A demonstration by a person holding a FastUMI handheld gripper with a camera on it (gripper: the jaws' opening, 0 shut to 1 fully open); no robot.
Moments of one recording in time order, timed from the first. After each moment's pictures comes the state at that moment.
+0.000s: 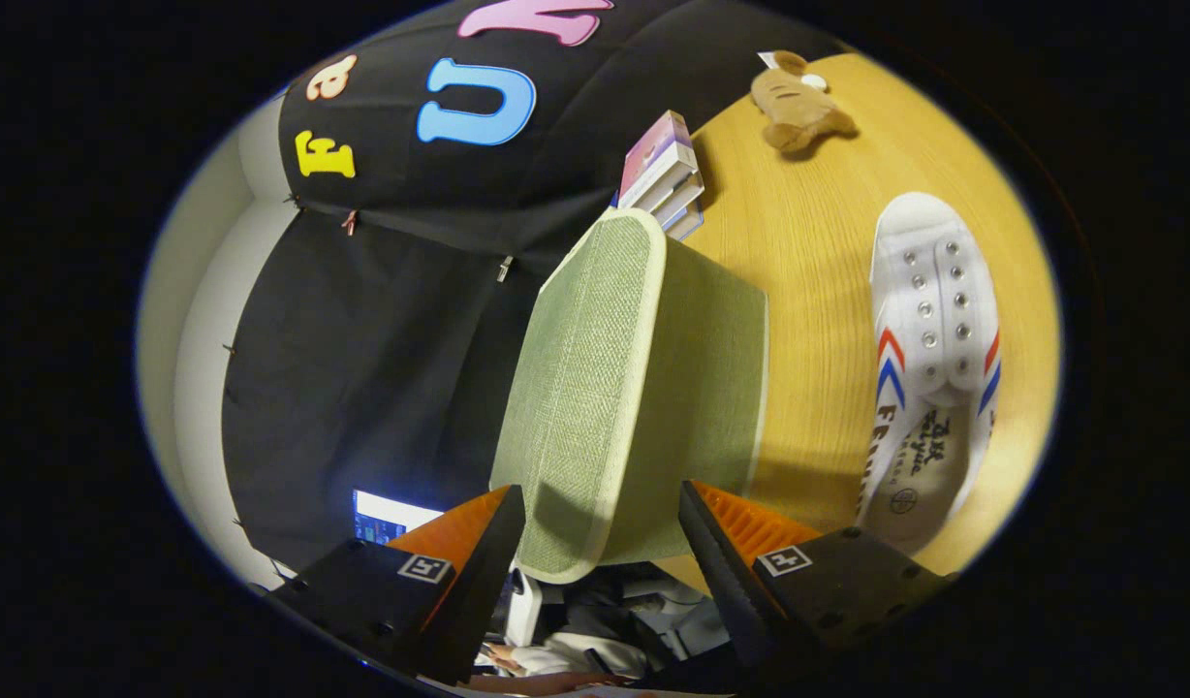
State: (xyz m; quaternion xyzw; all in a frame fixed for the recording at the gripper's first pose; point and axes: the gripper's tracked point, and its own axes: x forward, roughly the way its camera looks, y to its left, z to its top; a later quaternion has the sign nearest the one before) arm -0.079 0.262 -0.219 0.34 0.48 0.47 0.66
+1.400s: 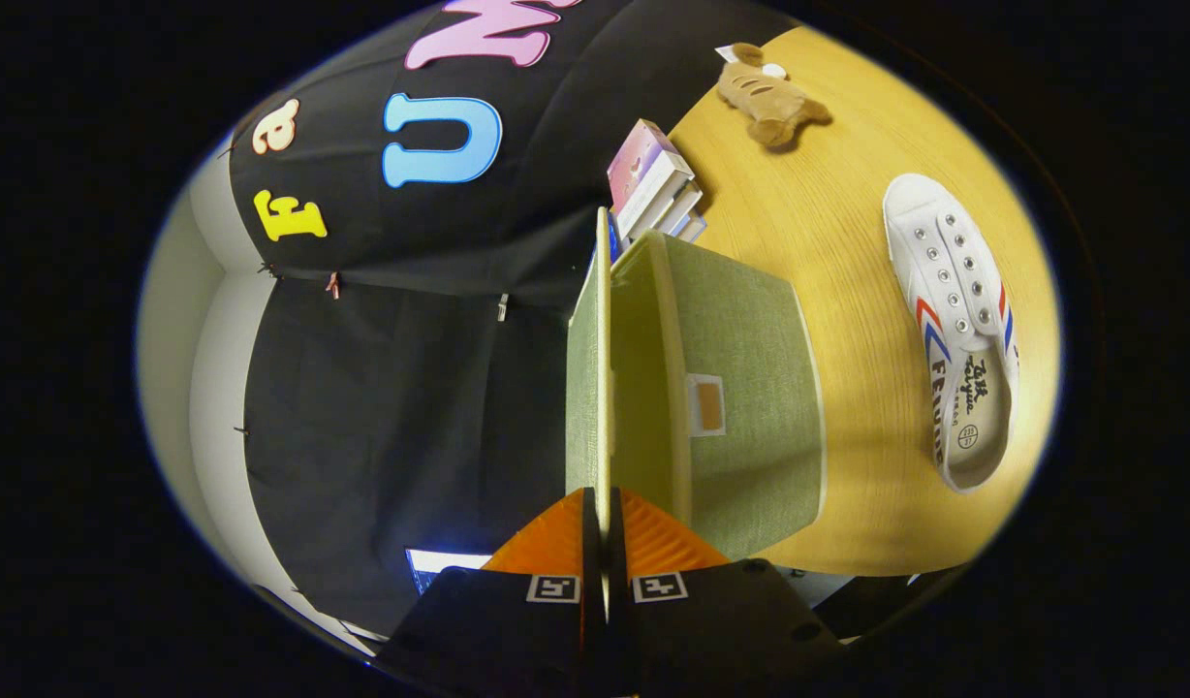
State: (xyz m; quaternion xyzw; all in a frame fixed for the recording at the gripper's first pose) arm -0.088 0.295 -0.146 0.40 0.50 0.40 0.66
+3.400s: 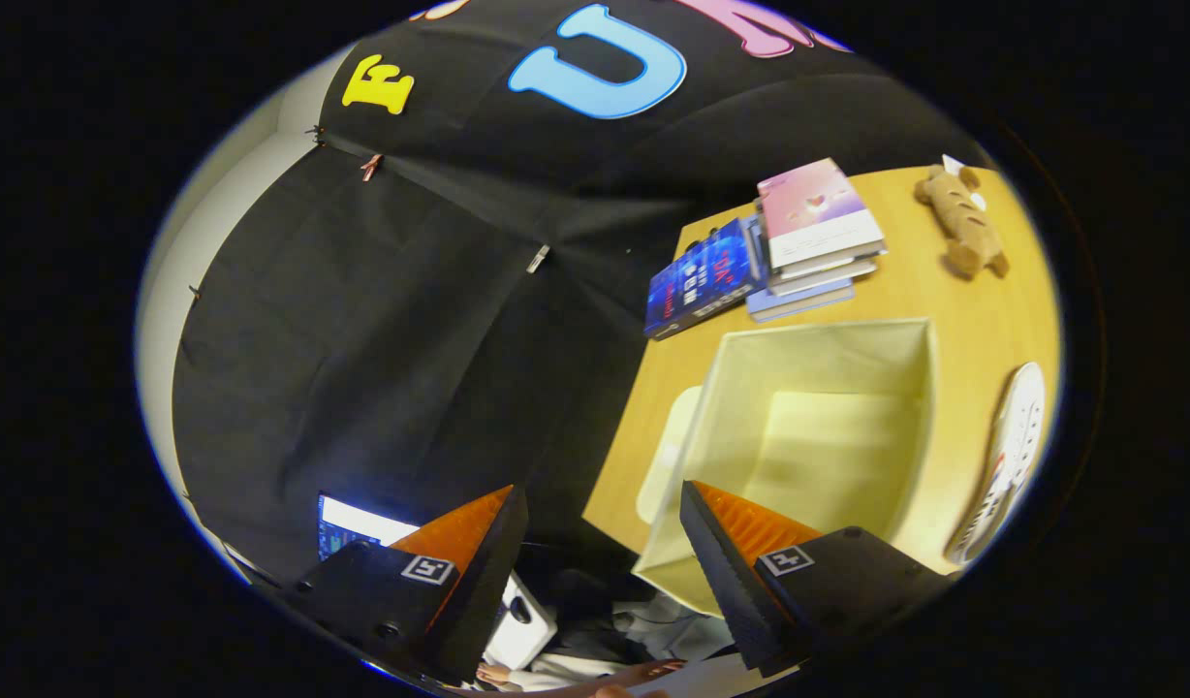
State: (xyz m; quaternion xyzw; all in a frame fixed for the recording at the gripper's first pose) arm -0.086 0.410 -0.089 0.20 0.43 0.46 0.75
